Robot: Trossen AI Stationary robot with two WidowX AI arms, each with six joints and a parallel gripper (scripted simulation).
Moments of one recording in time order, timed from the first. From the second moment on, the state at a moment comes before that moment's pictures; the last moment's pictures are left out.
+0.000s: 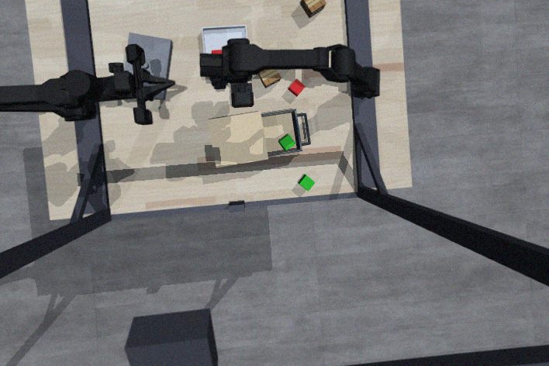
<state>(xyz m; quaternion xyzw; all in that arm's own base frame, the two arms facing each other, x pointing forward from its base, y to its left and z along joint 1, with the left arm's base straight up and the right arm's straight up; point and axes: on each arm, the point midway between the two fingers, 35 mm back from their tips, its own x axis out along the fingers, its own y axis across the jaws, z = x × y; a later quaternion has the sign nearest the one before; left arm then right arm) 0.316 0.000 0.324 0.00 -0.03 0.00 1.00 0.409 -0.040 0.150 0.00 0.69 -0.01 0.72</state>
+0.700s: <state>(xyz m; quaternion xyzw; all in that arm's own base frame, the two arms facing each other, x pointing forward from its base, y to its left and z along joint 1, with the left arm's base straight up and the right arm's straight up) 0.316 0.000 0.324 0.00 -0.03 0.00 1.00 0.418 -0.118 0.136 0.28 0.64 -0.28 0.65</state>
